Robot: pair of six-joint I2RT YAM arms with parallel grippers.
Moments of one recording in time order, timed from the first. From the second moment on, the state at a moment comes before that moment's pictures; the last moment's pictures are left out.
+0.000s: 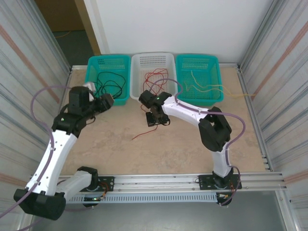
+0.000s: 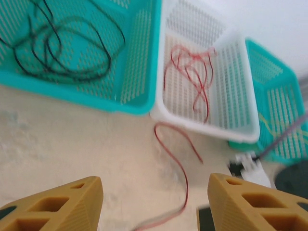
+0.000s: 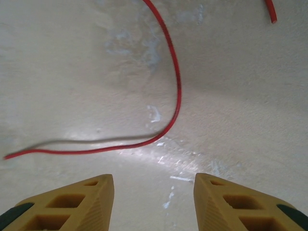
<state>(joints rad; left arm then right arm) -0.25 0.97 1.05 -0.71 0.08 -0.59 0.84 2.01 1.63 -1.01 0.08 0.59</state>
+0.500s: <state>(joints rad) -0.39 0.91 0.95 -0.77 0.11 -0.66 0.80 2.17 1.74 -1.02 0.11 0.53</state>
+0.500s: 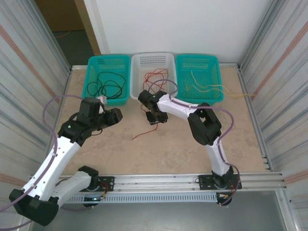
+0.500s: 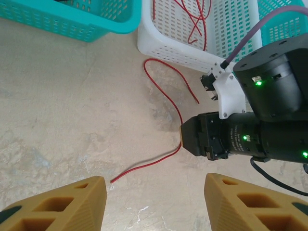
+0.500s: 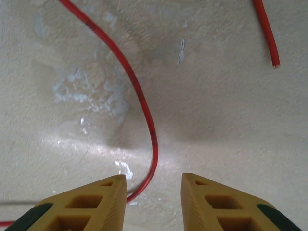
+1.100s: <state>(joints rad) -0.39 0.89 0.95 -0.77 0.13 -0.66 0.78 2.24 1.79 -1.02 0.11 0.53</state>
